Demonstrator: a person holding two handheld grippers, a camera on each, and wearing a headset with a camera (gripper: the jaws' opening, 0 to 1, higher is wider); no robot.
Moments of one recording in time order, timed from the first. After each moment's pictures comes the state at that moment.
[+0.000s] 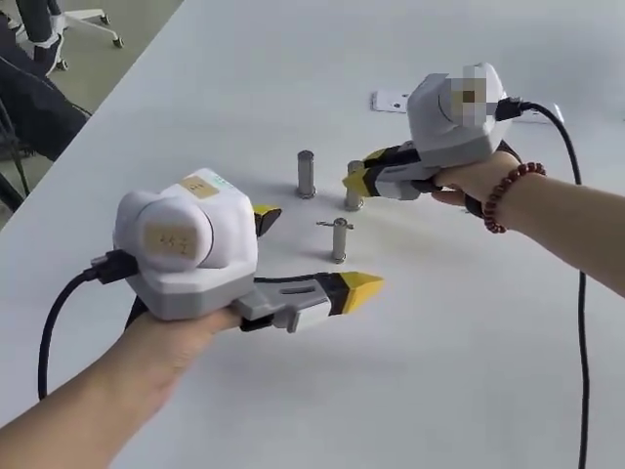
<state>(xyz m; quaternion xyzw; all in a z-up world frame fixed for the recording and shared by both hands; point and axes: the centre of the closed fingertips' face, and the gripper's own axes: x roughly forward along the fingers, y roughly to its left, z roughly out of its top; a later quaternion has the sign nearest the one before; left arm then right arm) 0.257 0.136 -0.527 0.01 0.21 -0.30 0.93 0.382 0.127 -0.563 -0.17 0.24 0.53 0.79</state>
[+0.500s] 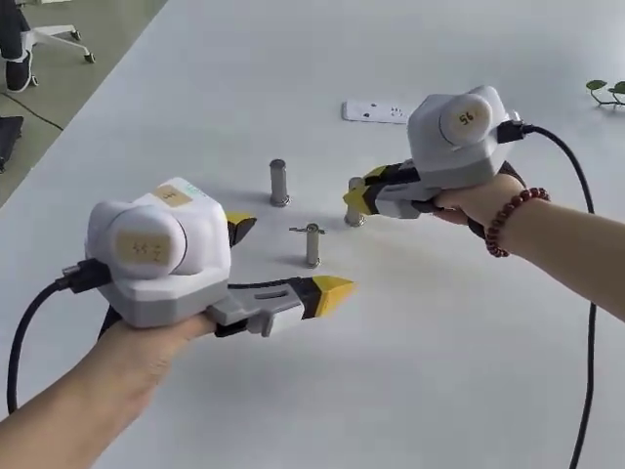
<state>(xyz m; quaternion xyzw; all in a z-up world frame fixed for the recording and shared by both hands) 0.253 0.133 -0.526 0.01 0.21 -0.30 0.93 0.362 0.088 -0.559 -0.17 0.25 0.50 0.81</state>
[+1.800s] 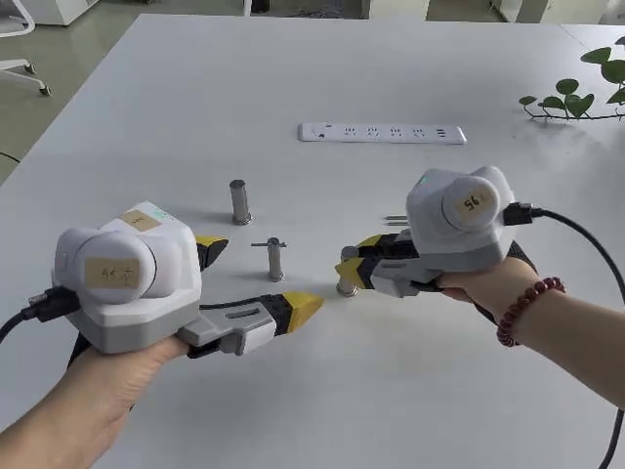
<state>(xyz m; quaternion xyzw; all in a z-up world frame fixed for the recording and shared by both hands) 0.239 0.121 -0.519 0.02 0.21 -0.31 0.93 0.277 0.055 -0.563 -0.15 0.27 0.47 0.83</state>
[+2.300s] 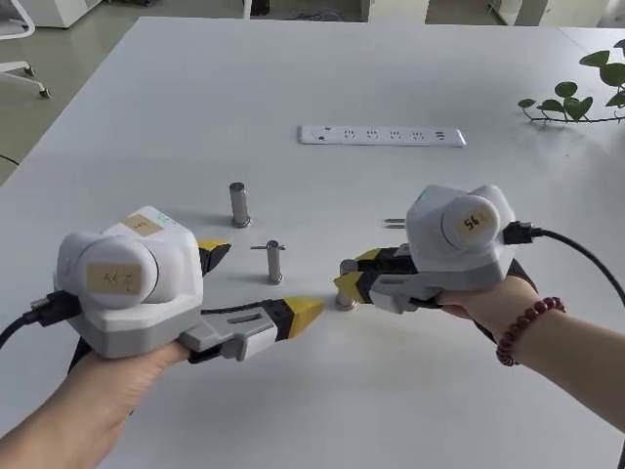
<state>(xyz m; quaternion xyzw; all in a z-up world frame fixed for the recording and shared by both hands) 0.238 0.118 -0.520 0.02 0.21 -0.31 0.93 0.270 0.053 -0.568 -0.15 0.26 0.47 0.83</state>
